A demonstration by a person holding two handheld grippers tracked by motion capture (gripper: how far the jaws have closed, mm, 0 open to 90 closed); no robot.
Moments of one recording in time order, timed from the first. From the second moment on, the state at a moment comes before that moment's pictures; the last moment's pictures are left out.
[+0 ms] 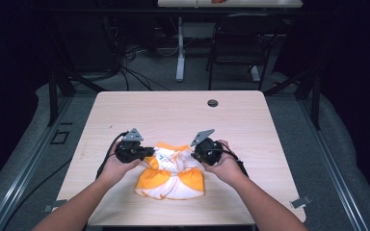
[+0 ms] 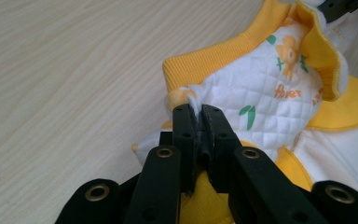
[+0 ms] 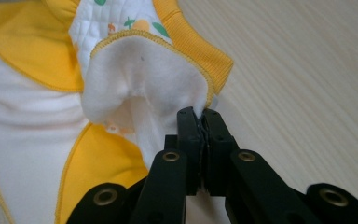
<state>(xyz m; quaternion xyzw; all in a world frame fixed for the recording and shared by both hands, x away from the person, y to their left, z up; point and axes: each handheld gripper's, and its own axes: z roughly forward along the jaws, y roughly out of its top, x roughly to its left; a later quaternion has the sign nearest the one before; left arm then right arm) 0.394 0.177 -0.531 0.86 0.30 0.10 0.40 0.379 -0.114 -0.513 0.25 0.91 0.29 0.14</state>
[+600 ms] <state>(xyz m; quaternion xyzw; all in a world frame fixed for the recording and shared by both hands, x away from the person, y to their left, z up) 0.378 0.180 -0.547 0.86 0.30 0.09 0.40 0.365 -0.116 -0.530 0.27 0.91 0.31 0.12</state>
